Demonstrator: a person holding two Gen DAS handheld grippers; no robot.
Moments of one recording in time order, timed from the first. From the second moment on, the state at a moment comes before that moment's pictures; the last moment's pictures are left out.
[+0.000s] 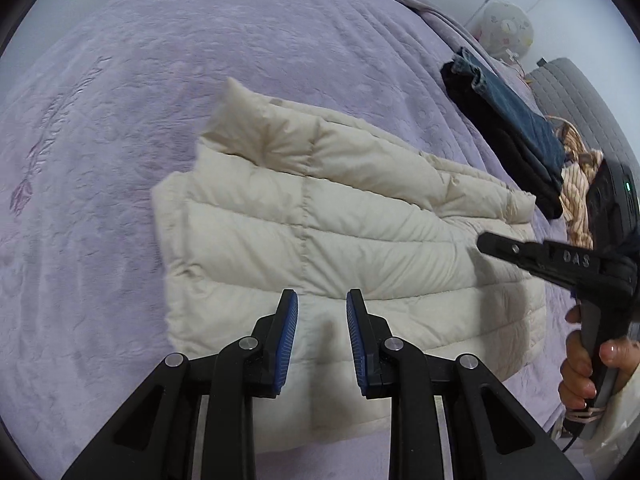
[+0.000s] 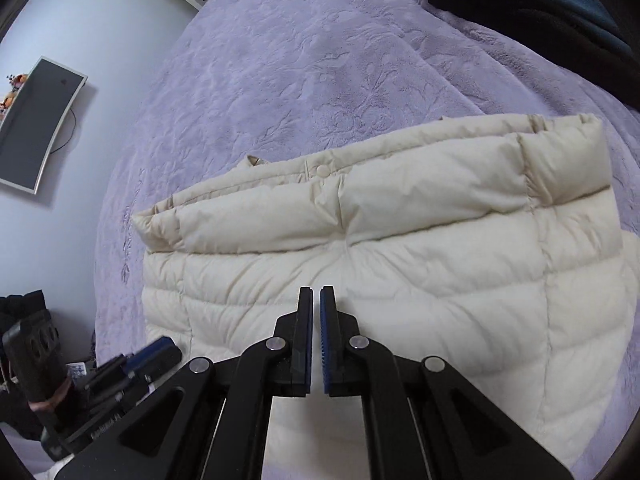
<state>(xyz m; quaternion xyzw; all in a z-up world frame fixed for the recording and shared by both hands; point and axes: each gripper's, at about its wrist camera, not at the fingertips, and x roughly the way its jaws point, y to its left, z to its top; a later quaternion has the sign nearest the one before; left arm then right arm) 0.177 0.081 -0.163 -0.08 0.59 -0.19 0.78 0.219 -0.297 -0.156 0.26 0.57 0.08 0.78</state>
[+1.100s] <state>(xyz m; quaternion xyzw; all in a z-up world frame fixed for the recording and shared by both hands) 0.226 0.116 -0.264 -0.19 0.64 -0.28 0.69 0.176 -0.289 -0.228 0.29 0.59 0.06 0.75</state>
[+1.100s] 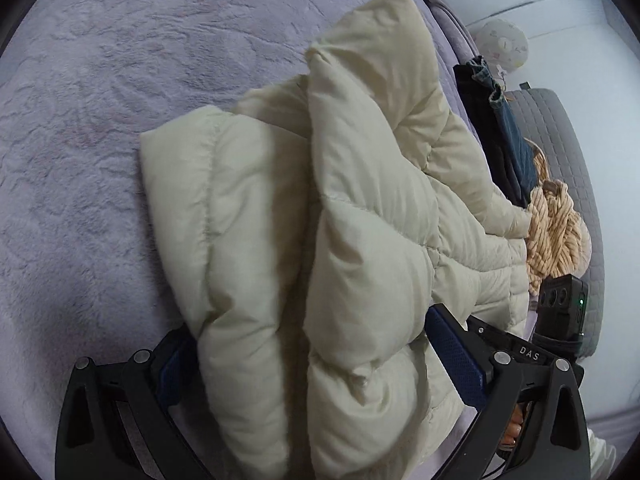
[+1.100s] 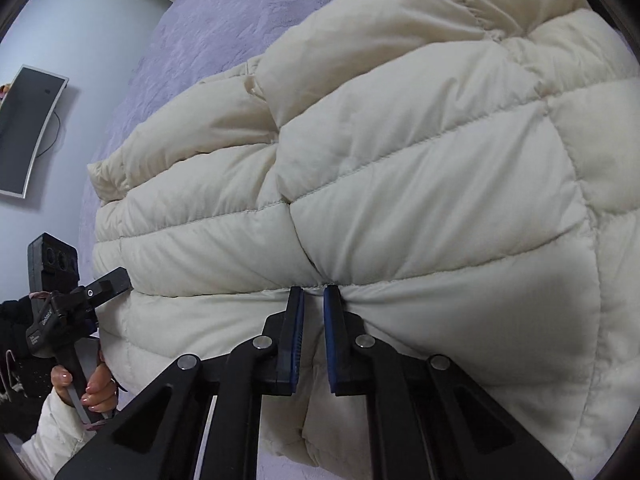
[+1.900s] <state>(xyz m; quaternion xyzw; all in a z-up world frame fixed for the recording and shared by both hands) 0.179 -0.049 -0.124 -0.13 0.61 -0.39 0.68 0.169 -0.323 -0.273 0.41 0.57 0.12 0.70</state>
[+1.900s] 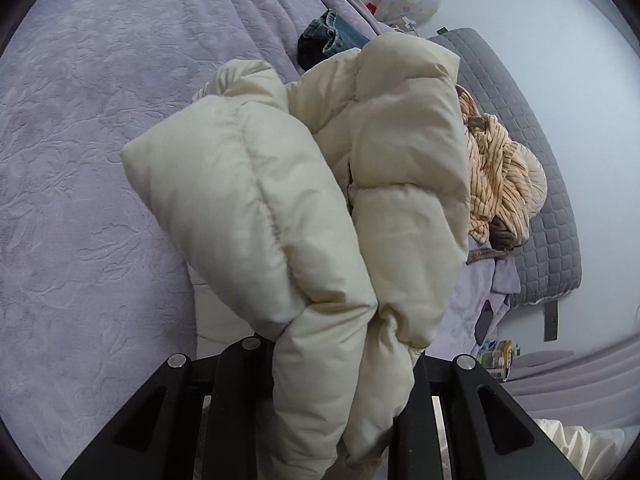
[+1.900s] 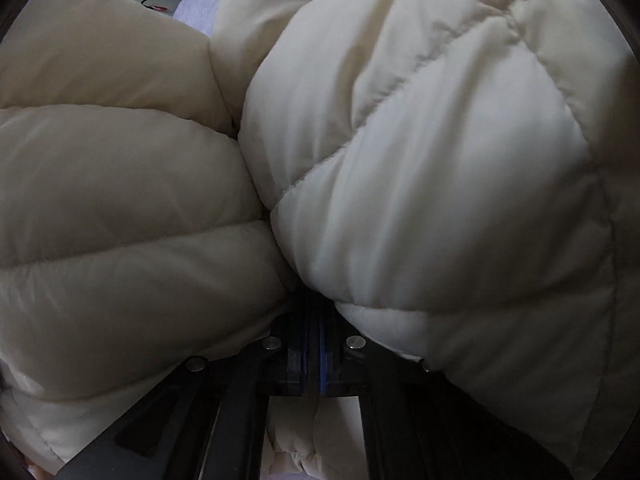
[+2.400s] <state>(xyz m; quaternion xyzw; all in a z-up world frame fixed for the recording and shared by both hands) 0.171 -0.105 -0.124 -0.09 0.61 -0.34 0.71 0.165 -0.360 -0.294 0.47 0.56 0.16 0.66</state>
